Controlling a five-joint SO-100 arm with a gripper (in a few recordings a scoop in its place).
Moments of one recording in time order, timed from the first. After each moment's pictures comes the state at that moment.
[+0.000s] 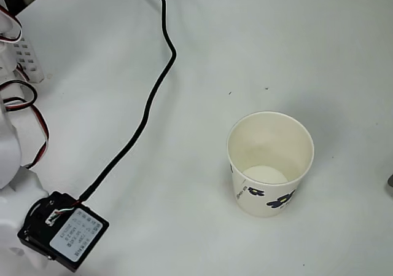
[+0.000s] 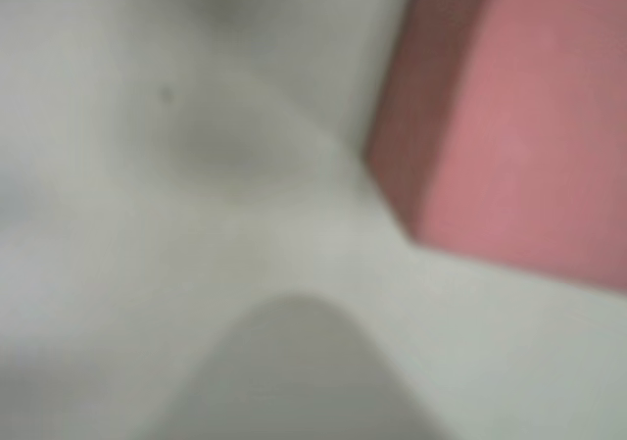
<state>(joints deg) 34.6 94.0 103.7 67.6 -40.6</state>
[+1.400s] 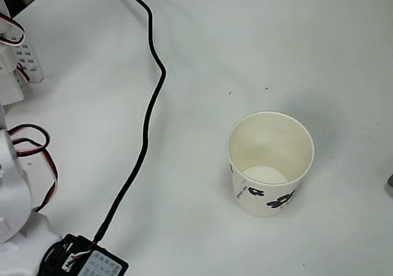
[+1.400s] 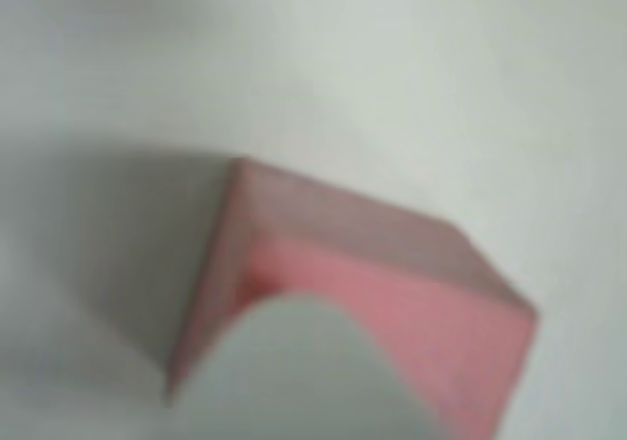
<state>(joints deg) 33.6 78.3 82.5 70.8 -43.9</state>
